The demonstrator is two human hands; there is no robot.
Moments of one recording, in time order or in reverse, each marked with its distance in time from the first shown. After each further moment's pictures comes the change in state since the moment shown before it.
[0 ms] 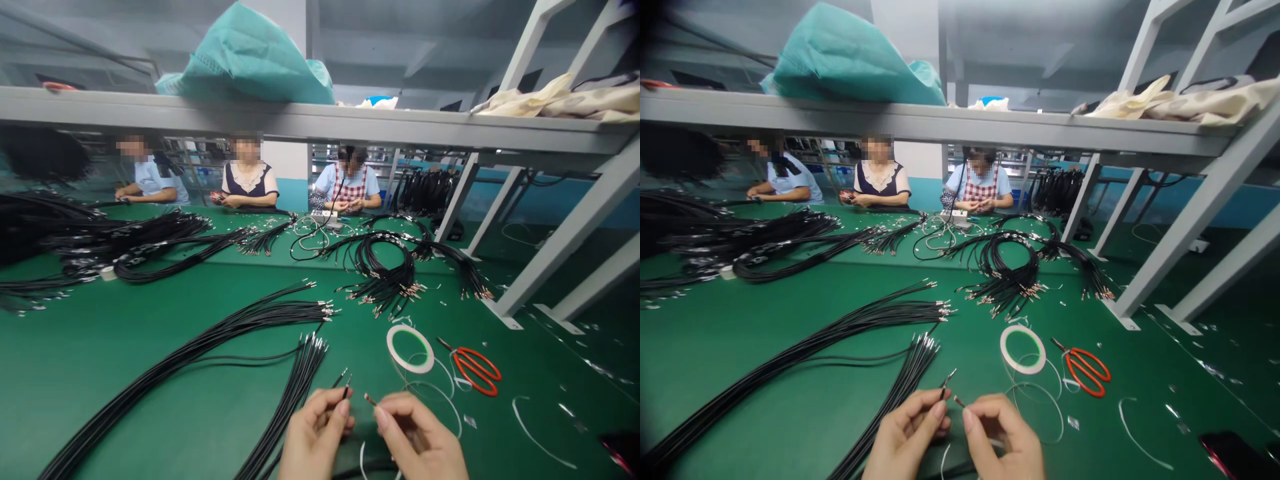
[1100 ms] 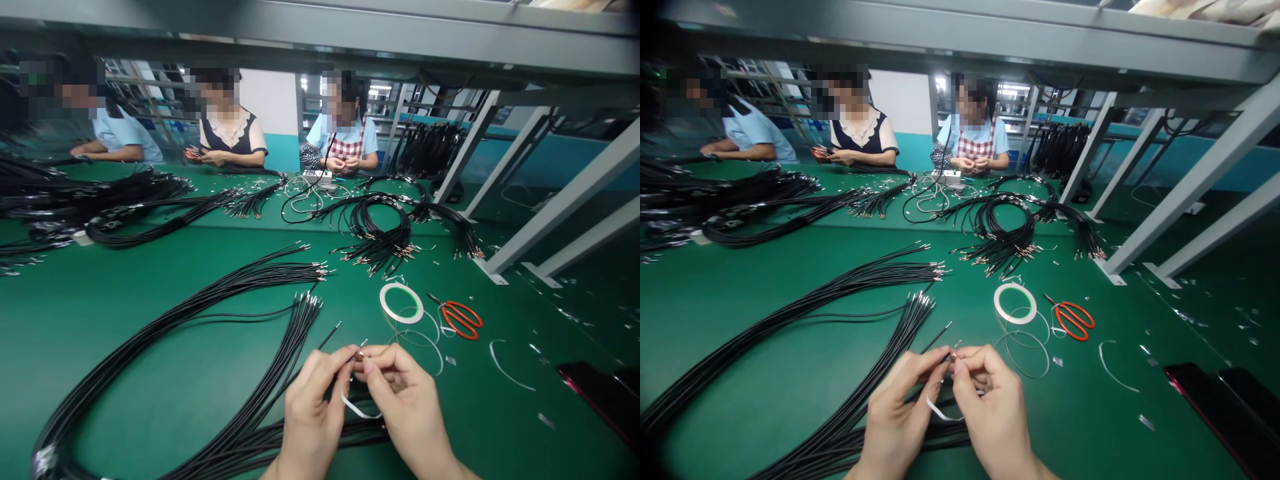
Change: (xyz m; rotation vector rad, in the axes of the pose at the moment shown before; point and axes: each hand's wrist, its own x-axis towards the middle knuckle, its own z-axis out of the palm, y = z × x) left_hand -0.022 0.011 0.001 0.518 -0.129 0.634; right_hand -0.008 -0.008 -0.004 0.014 -0.173 0.121
